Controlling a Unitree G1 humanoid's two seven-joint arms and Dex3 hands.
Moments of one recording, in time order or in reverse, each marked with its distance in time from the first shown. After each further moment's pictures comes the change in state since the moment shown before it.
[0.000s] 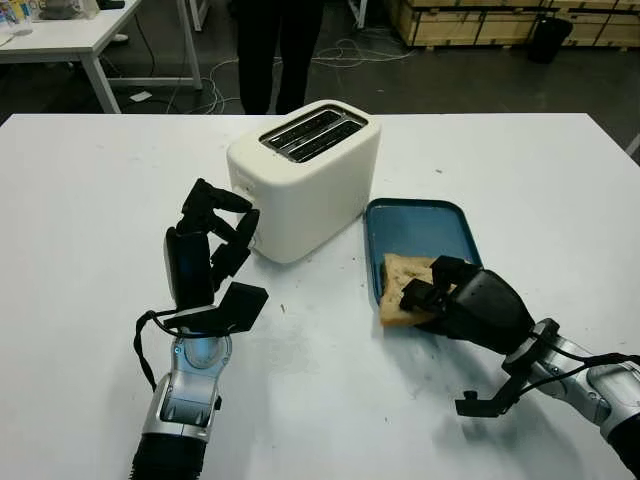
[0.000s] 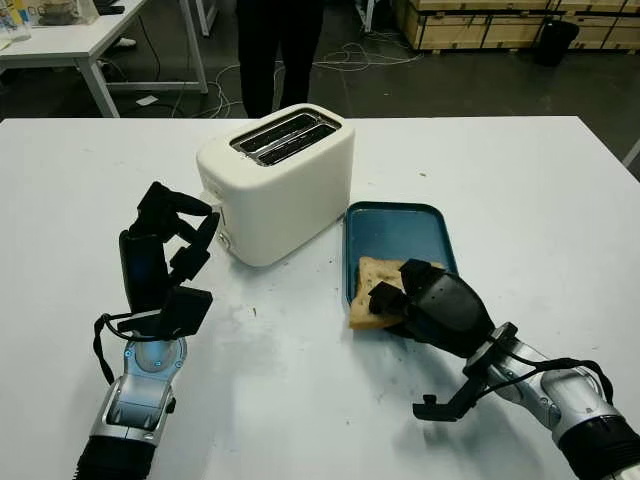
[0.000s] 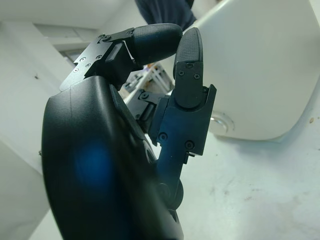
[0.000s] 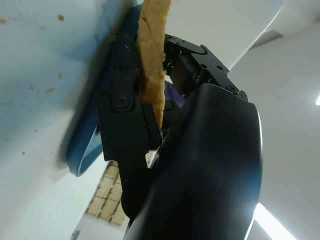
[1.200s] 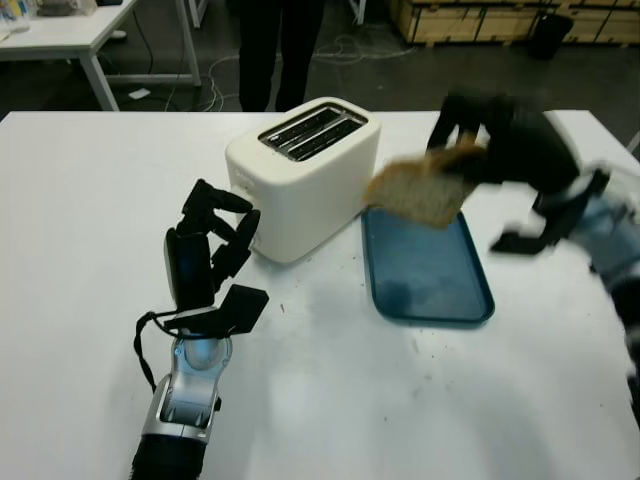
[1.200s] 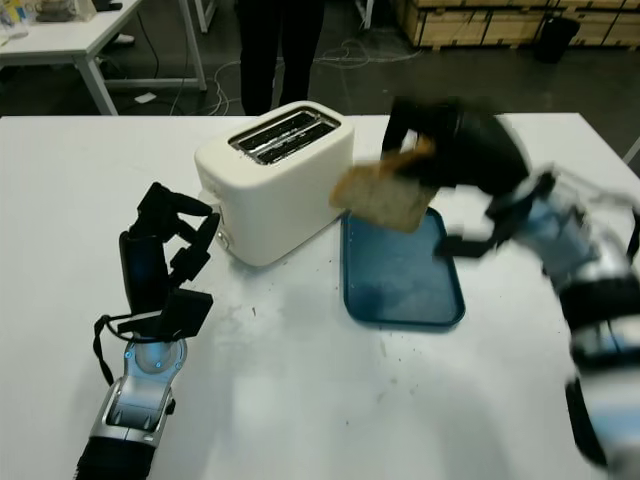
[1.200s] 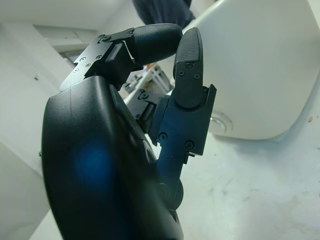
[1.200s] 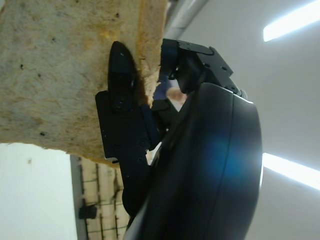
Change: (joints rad) left arm 0.003 0.002 -0.003 0.000 0.007 -0.009 0.007; right arm -0.844 0.088 -0.165 0.576 0.760 -0.310 0.657
